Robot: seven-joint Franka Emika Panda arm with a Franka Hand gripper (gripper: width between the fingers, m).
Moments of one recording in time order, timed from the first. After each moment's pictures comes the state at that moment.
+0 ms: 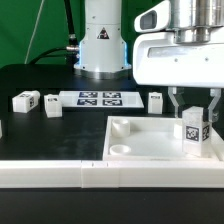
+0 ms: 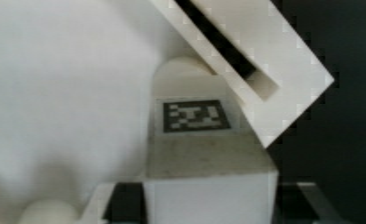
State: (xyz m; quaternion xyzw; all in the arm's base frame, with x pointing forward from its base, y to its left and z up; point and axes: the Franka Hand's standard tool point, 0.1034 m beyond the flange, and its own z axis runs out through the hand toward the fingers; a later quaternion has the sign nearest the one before) arm 0.634 0.106 0.081 -0.90 0.42 -0.09 0.06
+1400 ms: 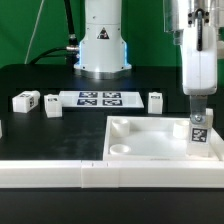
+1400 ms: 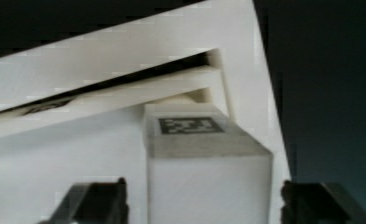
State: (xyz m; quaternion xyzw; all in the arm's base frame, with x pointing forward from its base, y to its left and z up) arm 0.632 0.109 0.080 -0.60 0.79 -0.04 0.10
